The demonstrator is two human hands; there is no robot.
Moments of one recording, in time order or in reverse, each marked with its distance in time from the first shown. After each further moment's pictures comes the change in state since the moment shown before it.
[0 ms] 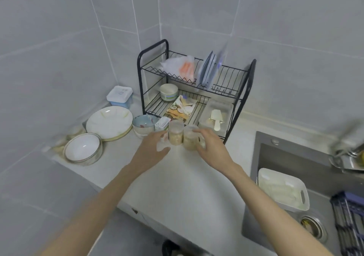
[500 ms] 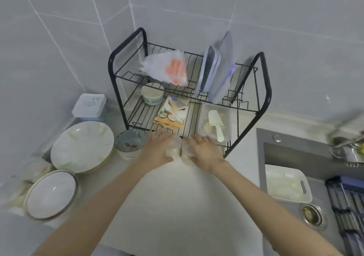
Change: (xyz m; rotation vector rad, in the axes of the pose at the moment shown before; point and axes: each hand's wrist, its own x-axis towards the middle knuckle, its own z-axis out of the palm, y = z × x) left_hand 0.156 -0.059 0.034 0.500 -0.412 0.247; right_hand 0.113 0.042 0.054 -0.548 -0.331 0.126
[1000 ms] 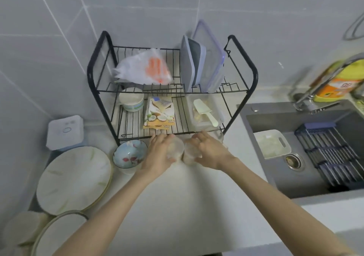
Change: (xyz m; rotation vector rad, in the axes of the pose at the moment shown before) left_hand 0.003 -0.028 -0.003 -0.211 0.122 0.254; right_hand -0.019 -0.039 -0.002 0.094 0.038 0.164
